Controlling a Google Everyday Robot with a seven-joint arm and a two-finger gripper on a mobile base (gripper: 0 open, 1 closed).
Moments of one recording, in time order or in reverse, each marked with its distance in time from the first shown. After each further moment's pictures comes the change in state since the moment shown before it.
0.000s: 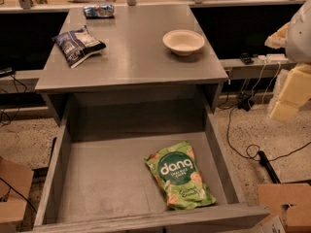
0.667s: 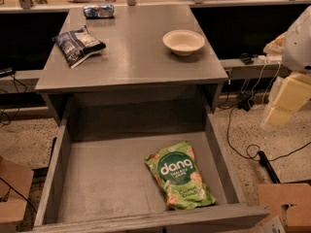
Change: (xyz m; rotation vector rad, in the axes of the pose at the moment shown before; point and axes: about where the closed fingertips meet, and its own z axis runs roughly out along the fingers) arm 0.005 -0.001 0.018 0.000 -0.017 0.025
